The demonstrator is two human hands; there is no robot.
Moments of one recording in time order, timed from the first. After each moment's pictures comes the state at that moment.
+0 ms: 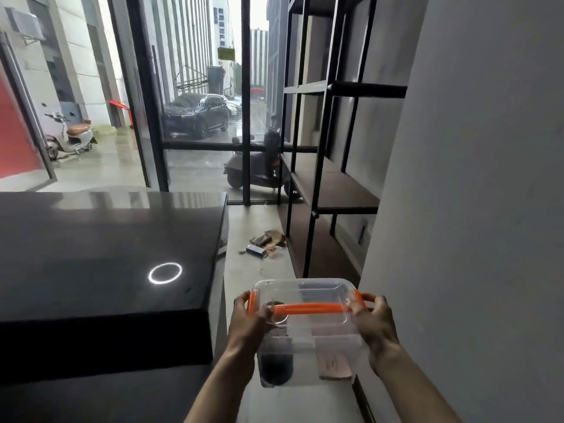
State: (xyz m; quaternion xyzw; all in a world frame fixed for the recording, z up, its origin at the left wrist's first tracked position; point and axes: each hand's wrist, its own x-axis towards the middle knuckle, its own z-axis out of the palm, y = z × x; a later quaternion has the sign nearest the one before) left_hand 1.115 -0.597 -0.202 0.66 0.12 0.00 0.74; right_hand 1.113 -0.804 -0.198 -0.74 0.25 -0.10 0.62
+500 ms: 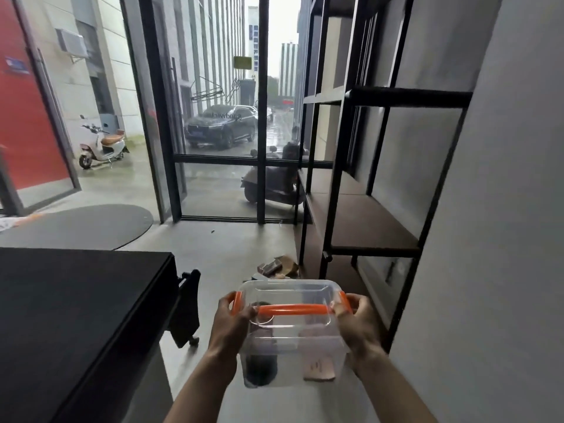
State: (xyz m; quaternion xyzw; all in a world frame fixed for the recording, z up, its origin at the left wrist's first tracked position) left_hand 1.485 -0.695 -0.189 0.67 0.17 0.06 0.72; right_hand 1.498 -0.901 -0.183 -0.74 0.17 -0.07 0.65
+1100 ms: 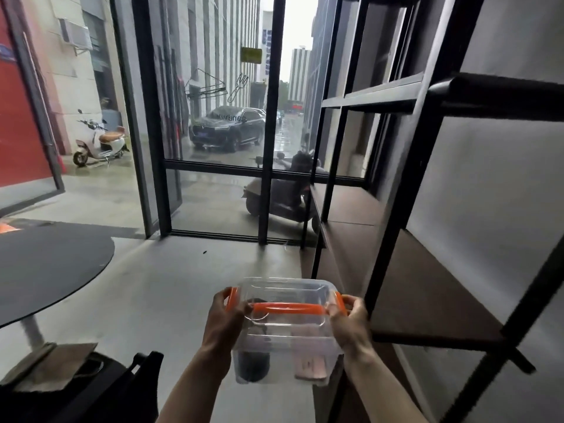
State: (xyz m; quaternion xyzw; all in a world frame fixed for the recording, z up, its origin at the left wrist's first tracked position) left_hand 1.991 -0.633 -0.207 0.67 0.18 0.08 0.71; right_hand 2.006 -0.838 -0.199 -0.76 0.15 -0.06 0.63
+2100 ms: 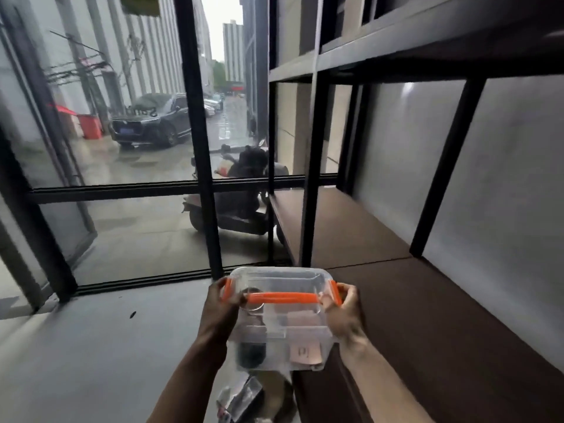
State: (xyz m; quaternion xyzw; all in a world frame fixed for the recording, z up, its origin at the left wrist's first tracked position) left_hand 2.725 -0.672 -0.203 0.72 0.12 0.00 0.69; right_hand 2.699 -0.877 -0.215 -0.72 0.21 -0.10 0.66
